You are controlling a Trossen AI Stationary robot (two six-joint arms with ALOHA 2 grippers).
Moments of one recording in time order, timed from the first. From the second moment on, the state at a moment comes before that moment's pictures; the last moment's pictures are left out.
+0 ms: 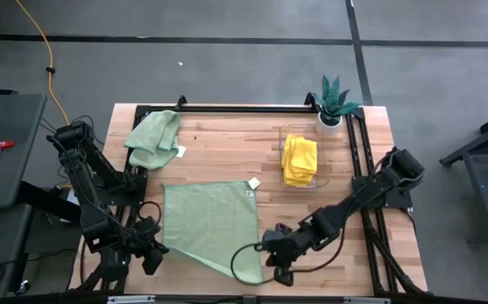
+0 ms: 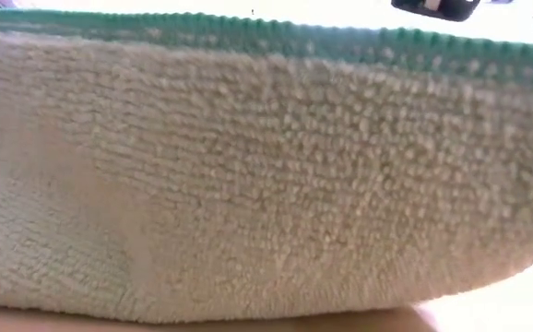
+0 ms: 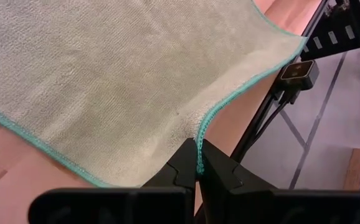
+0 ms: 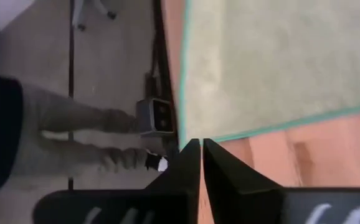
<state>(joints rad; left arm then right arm) -1.06 1.31 0.85 -0.69 -0.59 -1.90 0.59 1.76 1.36 -0.43 -0.02 0.82</state>
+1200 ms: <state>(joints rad) -1.06 1.31 0.85 -0.68 -0.59 -1.96 0.75 2.27 1.84 -0.72 0.21 0.65</state>
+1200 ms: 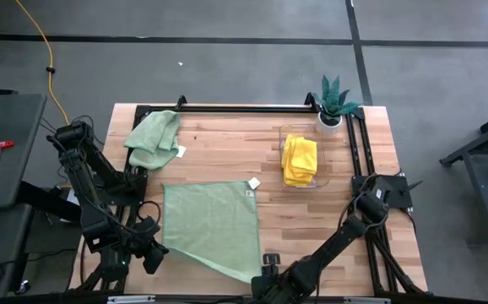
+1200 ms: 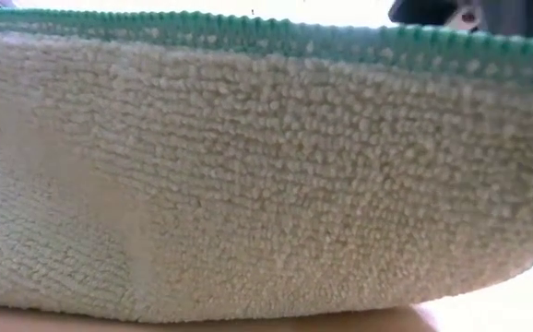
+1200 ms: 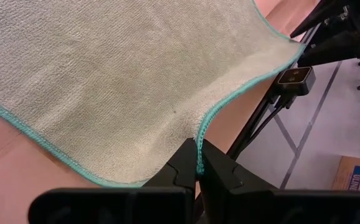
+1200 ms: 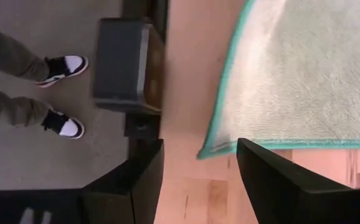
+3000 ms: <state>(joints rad) -1.07 1.27 0.85 -0.86 -0.74 -2.15 0.36 2.09 1.83 -1.01 0.10 0.38</state>
